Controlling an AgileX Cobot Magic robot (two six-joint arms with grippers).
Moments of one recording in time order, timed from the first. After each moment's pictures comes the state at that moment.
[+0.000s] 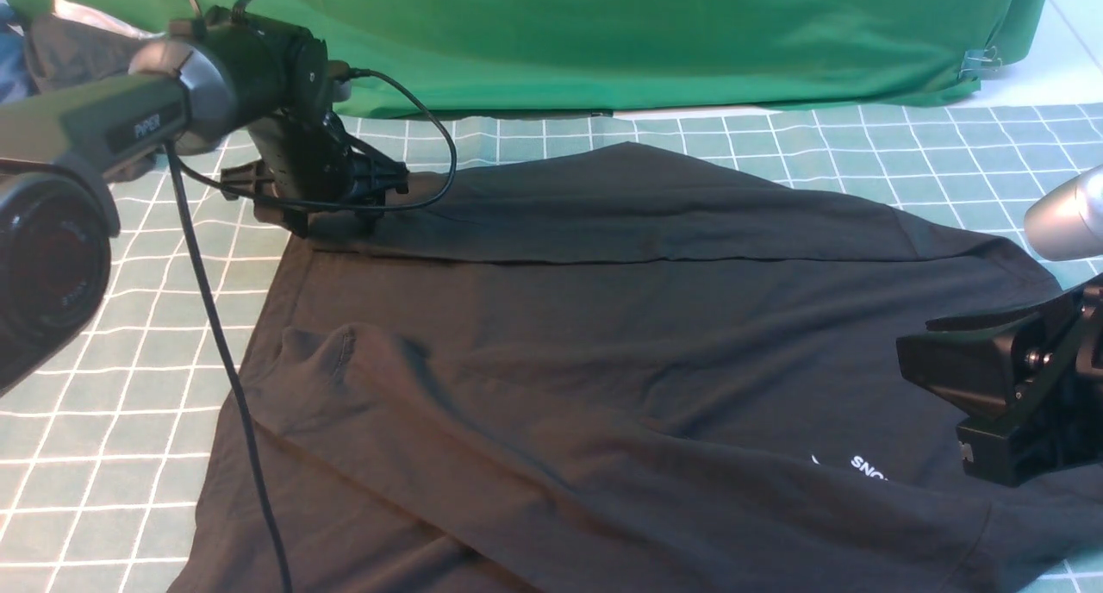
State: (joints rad) right arm 0.62 0.89 -0.71 0.10 0.53 0.05; left arm -0.10 2.28 -1.82 0.15 0.82 -0.31
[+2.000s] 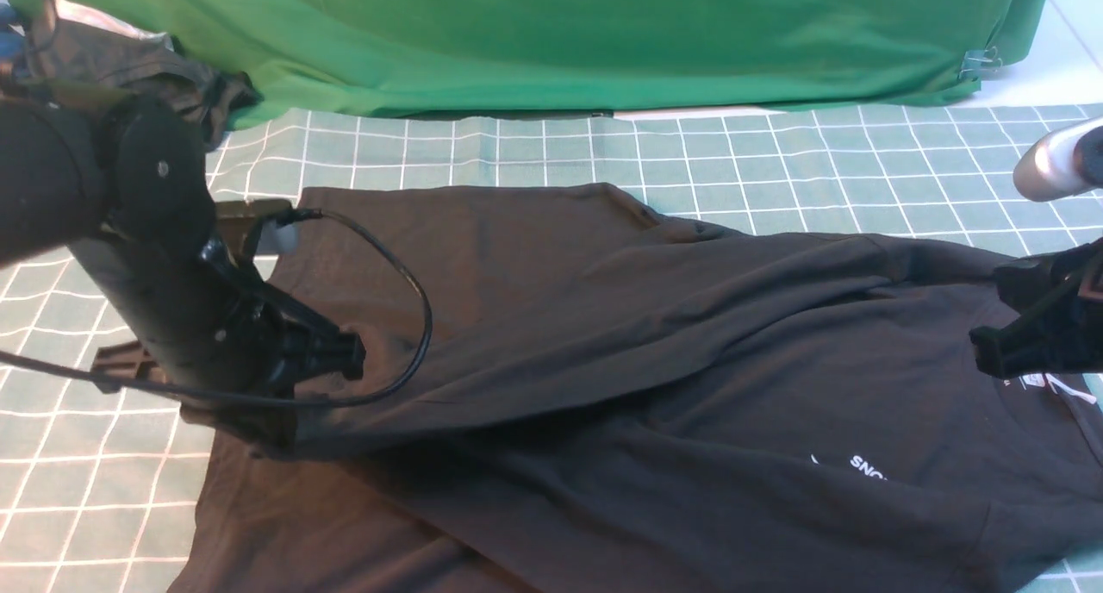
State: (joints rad) right arm 0.49 1.02 -0.71 -0.43 0.51 0.43; left arm -0.21 1.56 -1.01 -0.03 1.02 -0.26
